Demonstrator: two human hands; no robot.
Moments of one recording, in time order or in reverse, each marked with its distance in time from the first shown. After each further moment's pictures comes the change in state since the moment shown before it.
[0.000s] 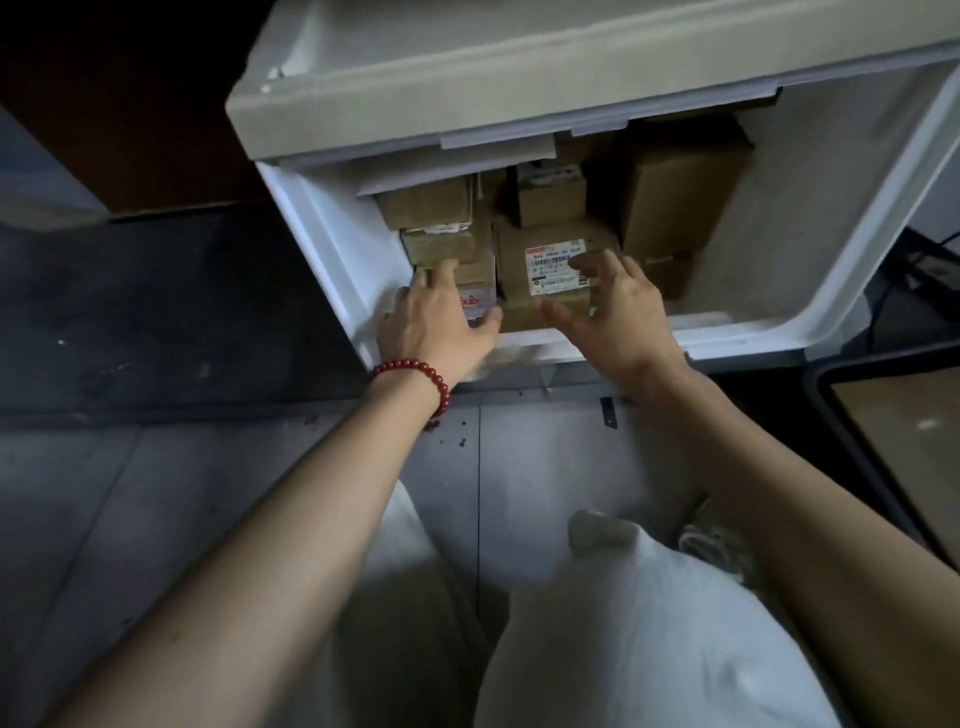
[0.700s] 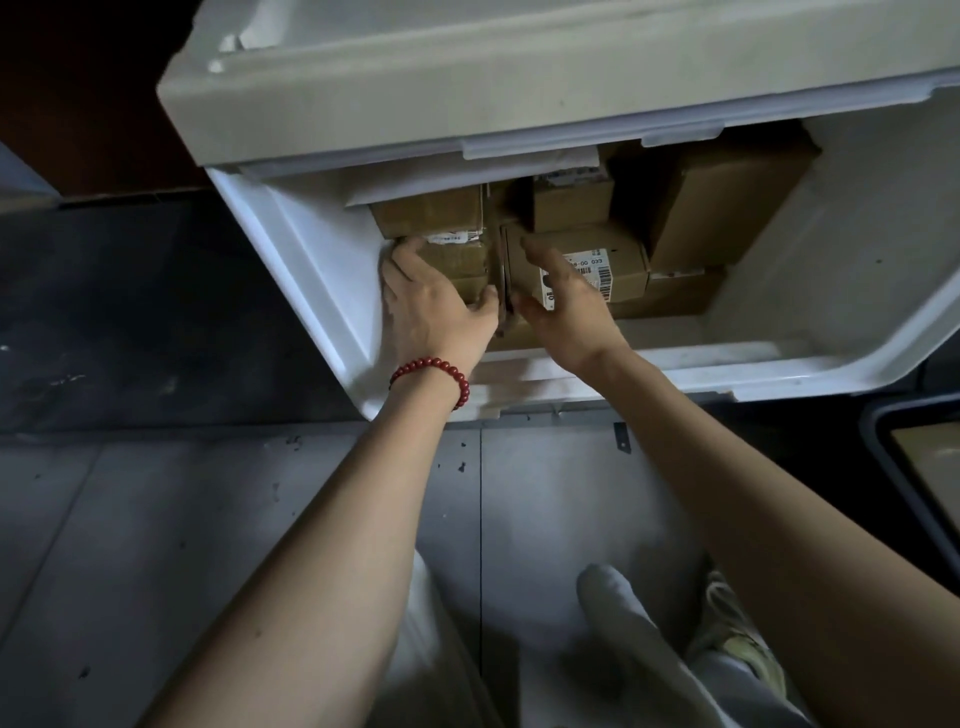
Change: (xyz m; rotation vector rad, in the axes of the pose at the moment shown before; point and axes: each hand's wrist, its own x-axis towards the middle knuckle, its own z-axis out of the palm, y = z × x) left_hand 0.064 -0.009 0.035 -0.327 0.276 -0.140; right_hand 0.074 -0.001 0.066 0.116 -0.171 -0.042
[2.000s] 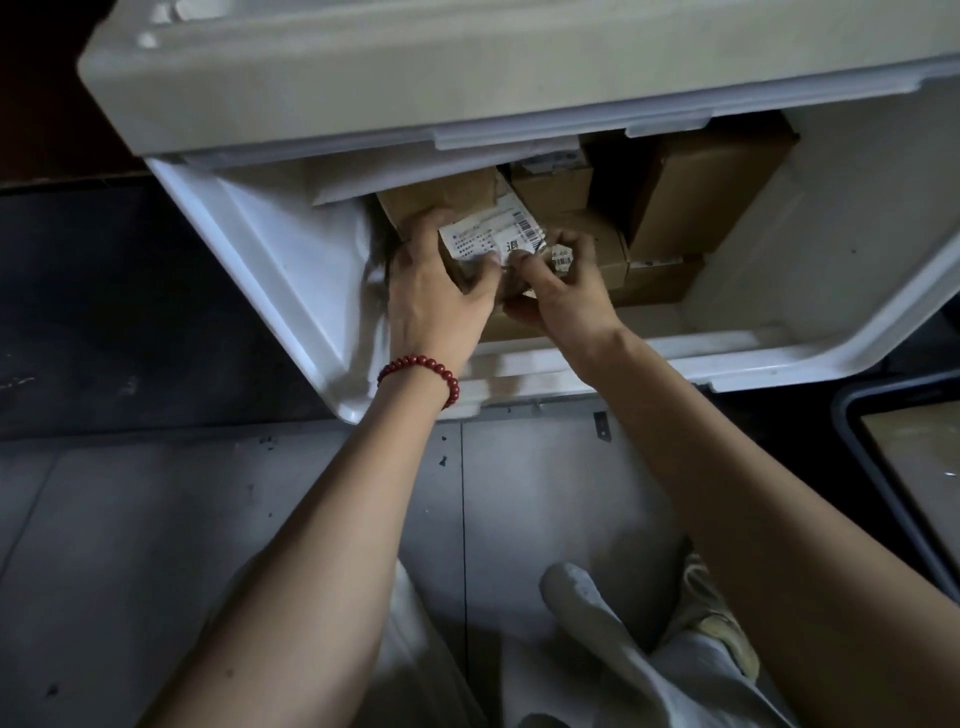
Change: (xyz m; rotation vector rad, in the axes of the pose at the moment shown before) left_hand 0.002 0.008 0.005 -0.218 -0.098 0.090; right_hand 0.006 0.003 -0.004 0.929 0.083 0.296
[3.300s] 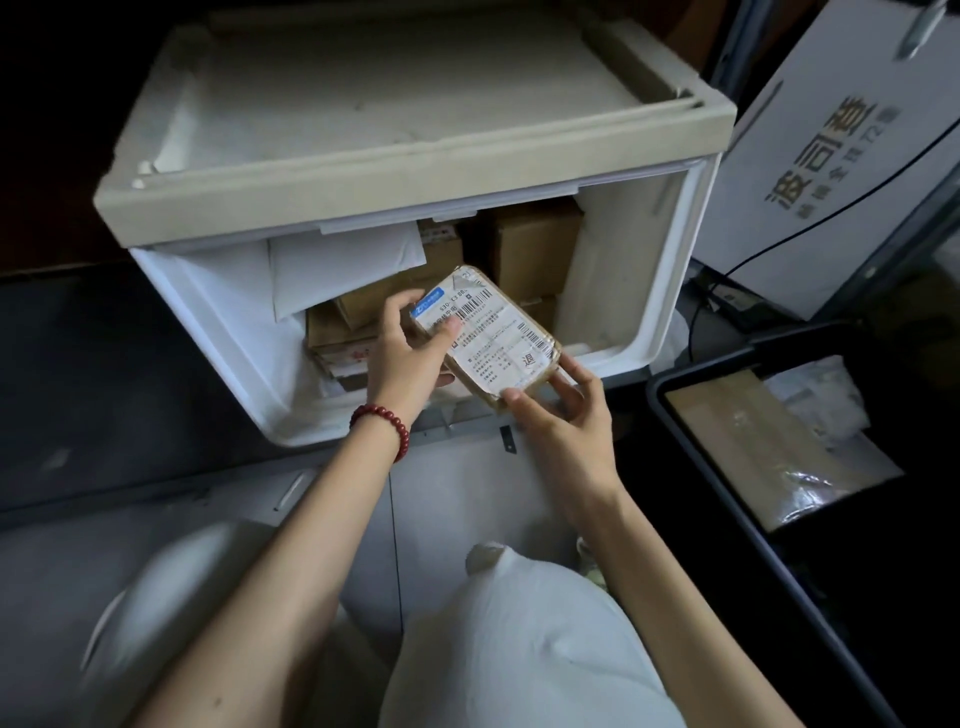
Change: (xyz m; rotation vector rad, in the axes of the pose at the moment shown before) left_hand -0.072 0.062 -0.001 -0.509 -0.287 -0.180; right_hand -0.150 0.023 -0.083 0.136 0.305 -0.218
